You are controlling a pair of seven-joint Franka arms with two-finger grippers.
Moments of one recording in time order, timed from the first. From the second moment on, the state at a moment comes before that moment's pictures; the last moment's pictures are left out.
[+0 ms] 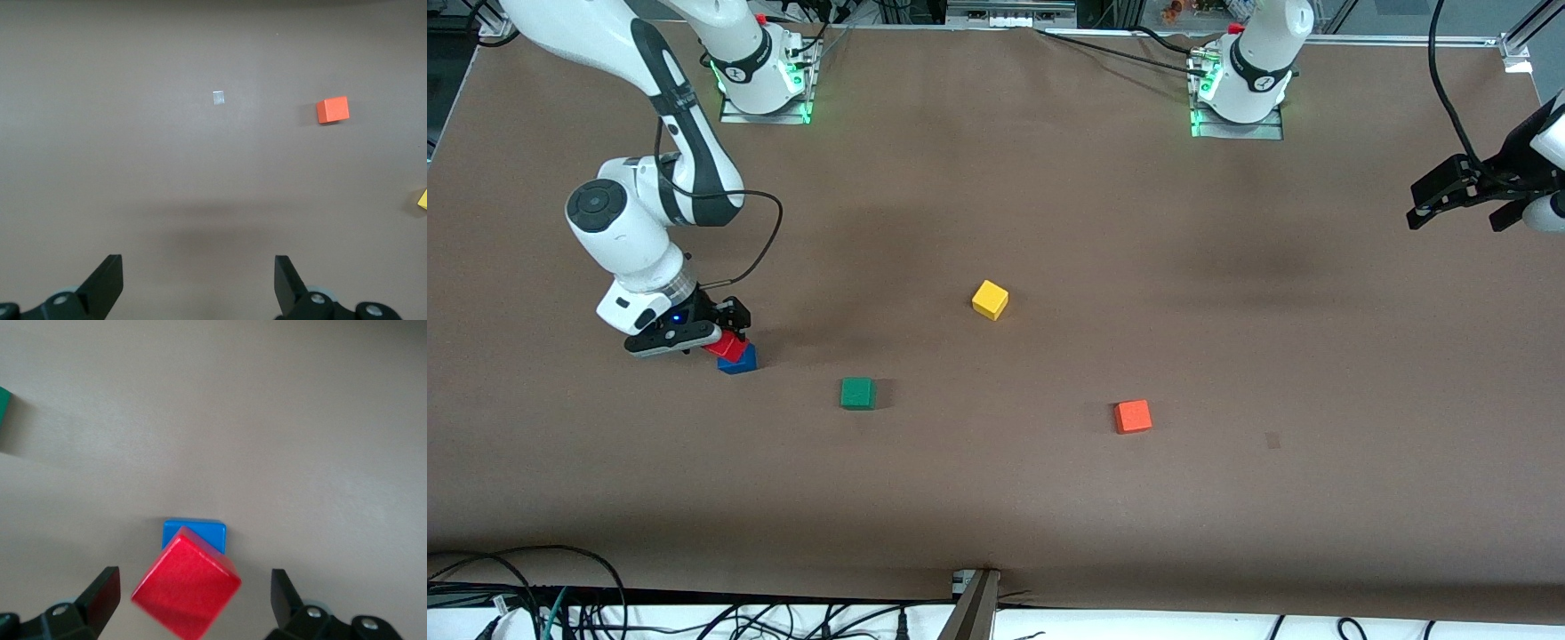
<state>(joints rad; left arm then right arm) 0.10 0.00 -0.11 -1.55 0.00 1.59 -0.01 0.21 0.29 -0.13 -2.19 -0.04 2.69 -0.15</state>
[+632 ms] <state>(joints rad) 0.10 0.01 -0.10 -1.54 0.00 1.58 -0.01 0.21 0.18 -0.13 -1.81 -0.04 1.98 -0.15</state>
